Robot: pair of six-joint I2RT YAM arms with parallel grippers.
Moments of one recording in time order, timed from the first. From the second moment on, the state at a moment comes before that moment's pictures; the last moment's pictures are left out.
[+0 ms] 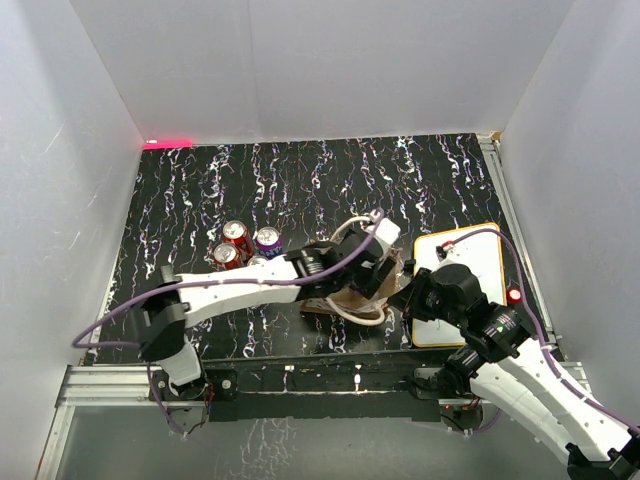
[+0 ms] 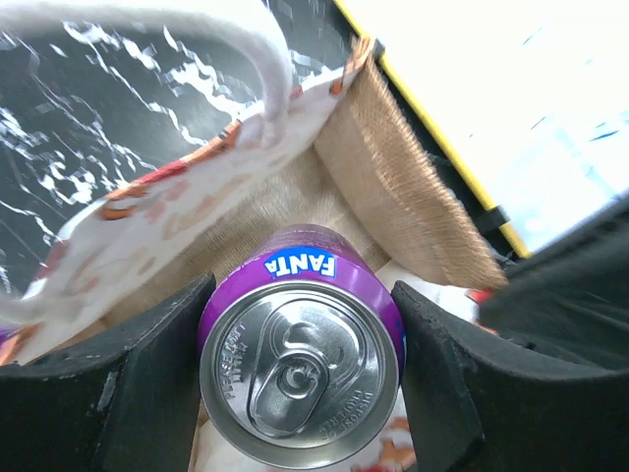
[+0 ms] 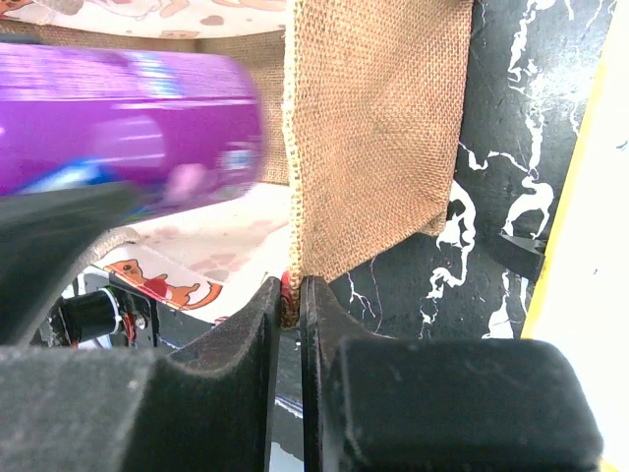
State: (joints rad) left arm -1.18 1.66 1.34 -0.41 -0.33 -0.24; right arm 0.62 0.51 0.54 -0.69 -0.01 0.89
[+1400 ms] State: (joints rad) left arm -0.54 1.06 0.97 -0.43 -0.98 -0.30; right arm 0.62 0.60 0.54 -0.59 -0.03 0.87
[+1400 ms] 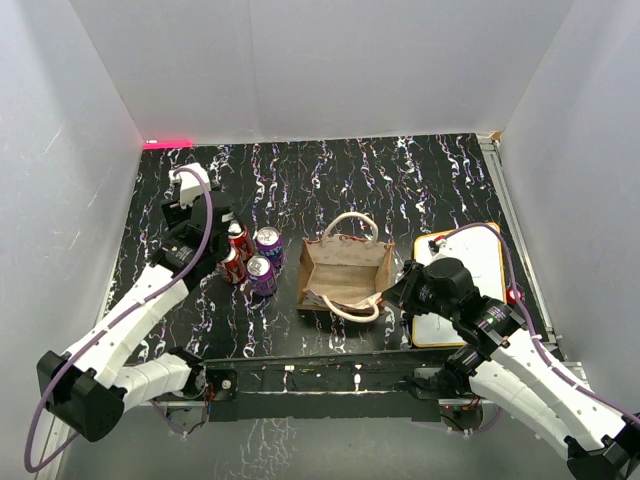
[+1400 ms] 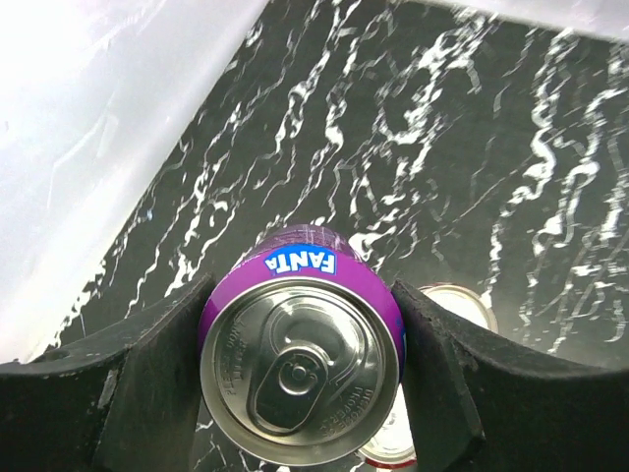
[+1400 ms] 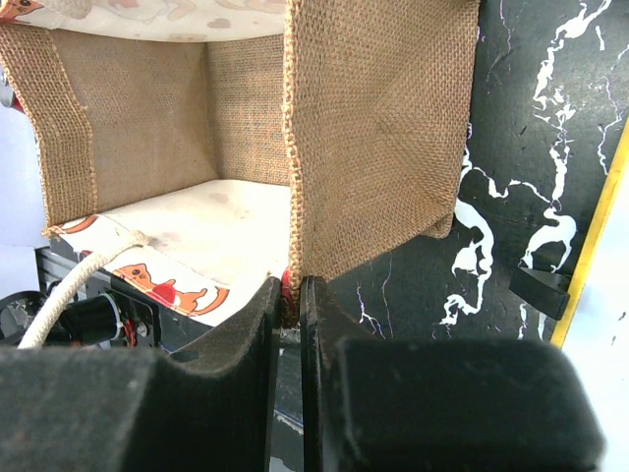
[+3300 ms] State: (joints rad) left arm -0.11 1.40 0.88 -0.41 -0.42 -0.55; right arm 0.62 0.54 0.49 -0.54 -0.01 0.84
